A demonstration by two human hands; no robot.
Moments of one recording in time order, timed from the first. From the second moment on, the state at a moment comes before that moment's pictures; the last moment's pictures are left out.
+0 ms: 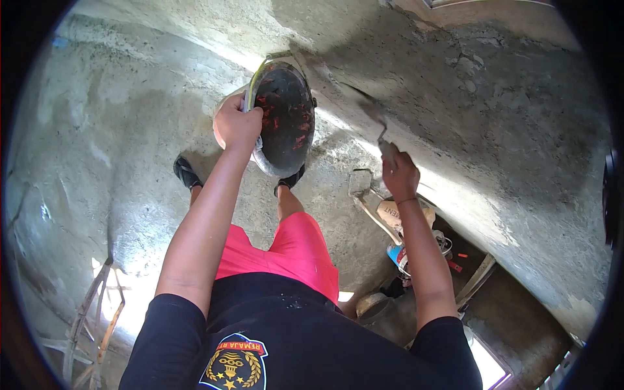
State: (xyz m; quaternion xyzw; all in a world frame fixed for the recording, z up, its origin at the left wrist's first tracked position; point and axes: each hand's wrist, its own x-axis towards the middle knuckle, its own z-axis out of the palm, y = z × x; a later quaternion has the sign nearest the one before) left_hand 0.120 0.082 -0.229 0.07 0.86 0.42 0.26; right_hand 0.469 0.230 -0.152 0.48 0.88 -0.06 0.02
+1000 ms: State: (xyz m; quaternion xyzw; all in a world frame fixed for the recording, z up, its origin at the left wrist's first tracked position) left_hand 0.052 0.047 -0.092 0.36 0.72 0.50 0.33; right_hand 0.363 0.070 -0.095 0.41 0.91 -0.11 0.04
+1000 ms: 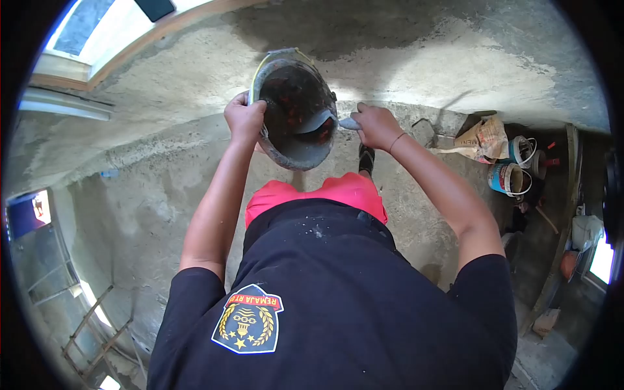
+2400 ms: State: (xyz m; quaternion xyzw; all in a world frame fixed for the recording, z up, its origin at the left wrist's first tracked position) left_hand 0.026 0.022 -0.077 0.24 0.71 0.56 0.36; right_hand 0.304 0.071 -0.118 0.36 0.87 -0.33 -0.13
